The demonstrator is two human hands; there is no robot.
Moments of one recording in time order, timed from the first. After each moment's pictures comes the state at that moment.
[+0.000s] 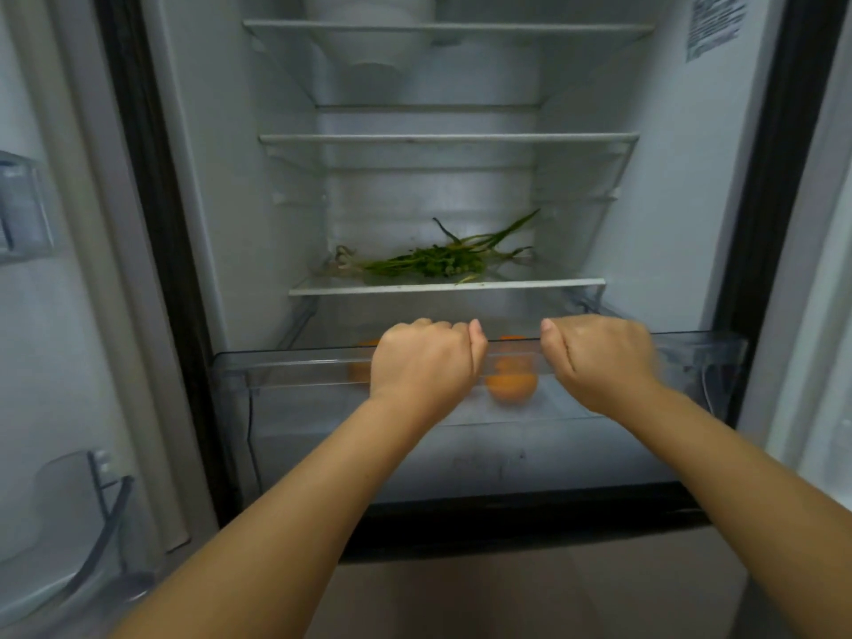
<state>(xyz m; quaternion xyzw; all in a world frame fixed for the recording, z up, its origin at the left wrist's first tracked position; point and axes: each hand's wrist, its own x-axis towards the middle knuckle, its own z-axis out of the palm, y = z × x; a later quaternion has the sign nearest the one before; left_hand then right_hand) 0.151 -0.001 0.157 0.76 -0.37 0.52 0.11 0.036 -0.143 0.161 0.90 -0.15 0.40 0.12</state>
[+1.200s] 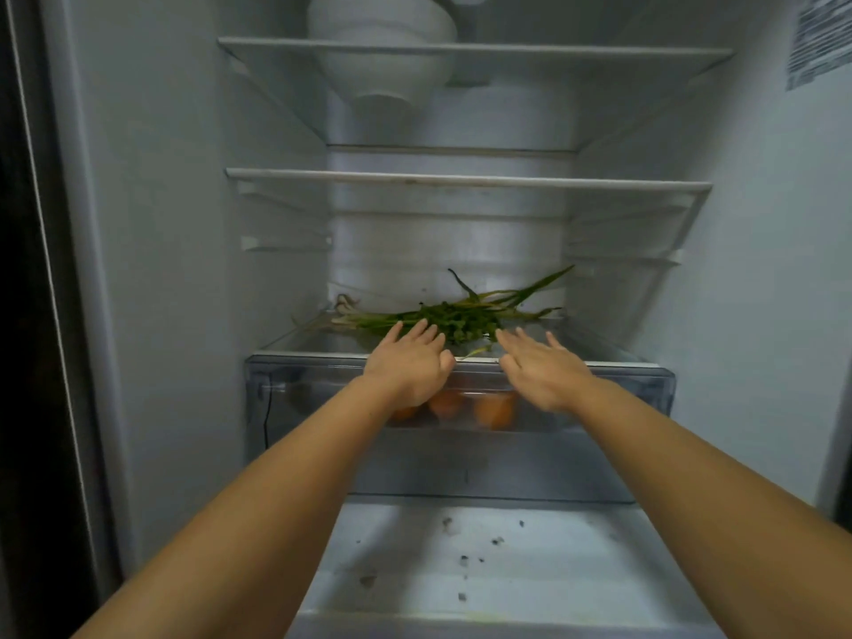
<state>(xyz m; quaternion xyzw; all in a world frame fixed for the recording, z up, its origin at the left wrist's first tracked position) 0.322 -0.104 0.190 0.90 -0.41 0.17 0.03 0.214 -0.259 0.195 0.98 -0.13 0.13 0.03</state>
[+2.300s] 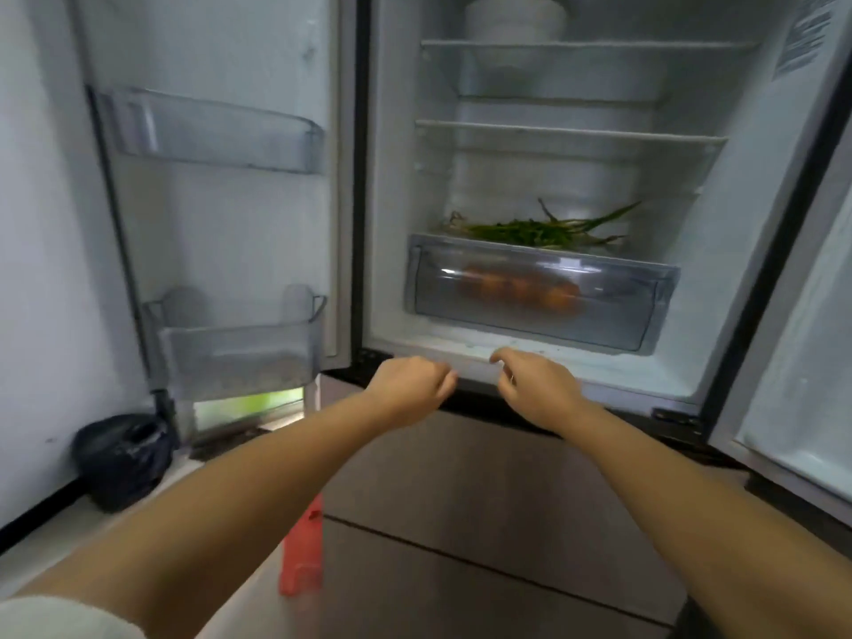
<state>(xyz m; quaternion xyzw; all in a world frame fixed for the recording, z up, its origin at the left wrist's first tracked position) 0.056 0.125 0.073 0.91 -0.36 0.19 0.08 0.001 -0.064 0.078 0.97 0.03 0.23 -0.05</state>
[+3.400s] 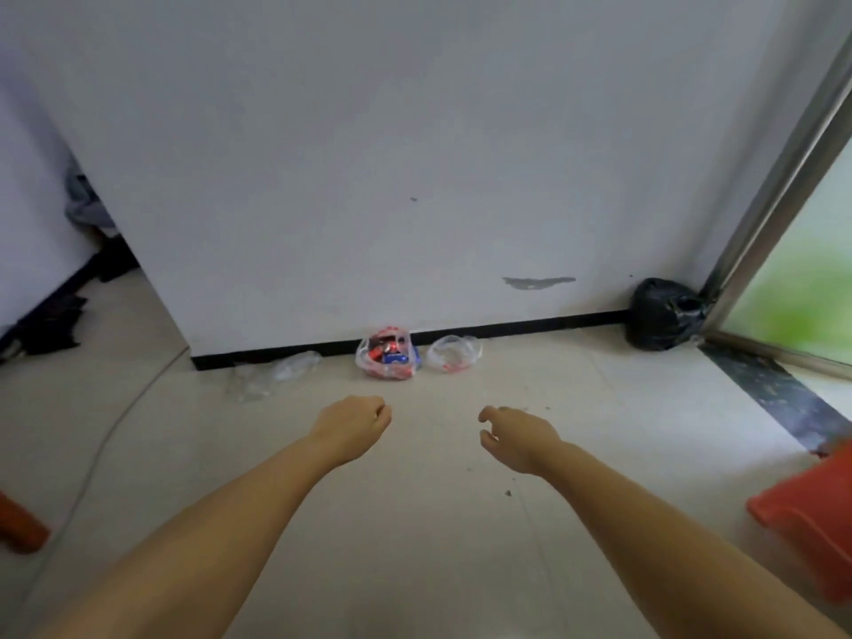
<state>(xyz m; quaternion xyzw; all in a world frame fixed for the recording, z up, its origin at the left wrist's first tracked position) -0.561 0.804 -0.126 0.91 0.39 0.00 0.15 -0.361 0.656 -0.145 0.83 0.54 -0.17 -0.04</state>
